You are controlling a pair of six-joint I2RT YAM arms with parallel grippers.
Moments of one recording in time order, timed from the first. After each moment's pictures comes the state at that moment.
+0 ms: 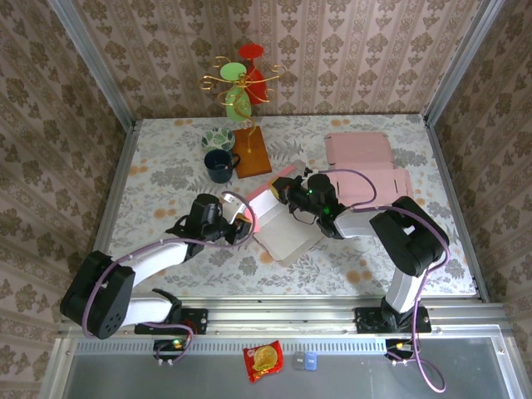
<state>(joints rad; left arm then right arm) -0.56 1.27 0.48 0.12 0.32 0.03 0.58 1.78 0.77 0.81 -0.26 1.60</state>
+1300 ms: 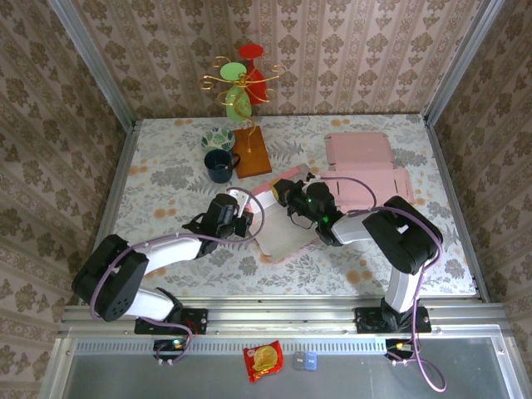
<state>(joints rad) -0.69 1.40 0.55 0.18 -0.07 -0.17 0.61 1.81 0.71 0.96 -0.13 1.65</state>
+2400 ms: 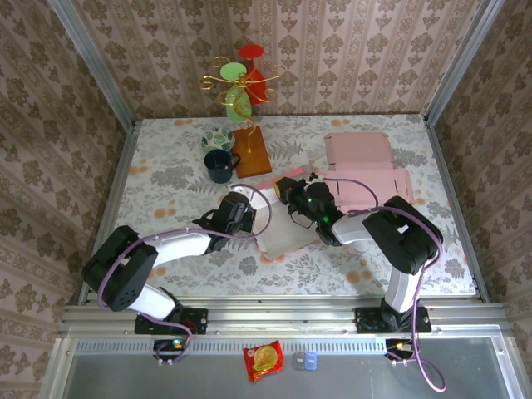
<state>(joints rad) -0.76 1.48 0.63 0.15 -0.26 -0.25 0.61 1.81 0.71 0.96 -0.06 1.68</state>
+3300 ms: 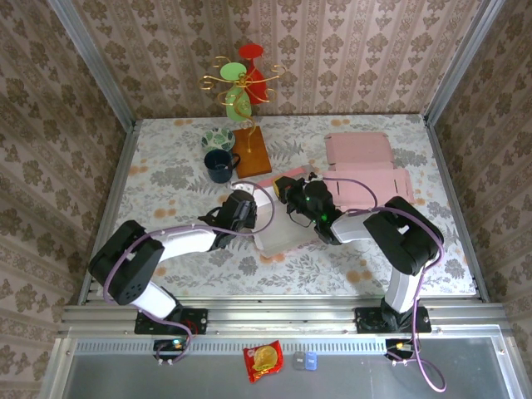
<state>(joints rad) -0.77 1.54 0.68 0.13 -0.33 -0.31 0.62 1.81 0.73 0.91 -0.04 1.70</state>
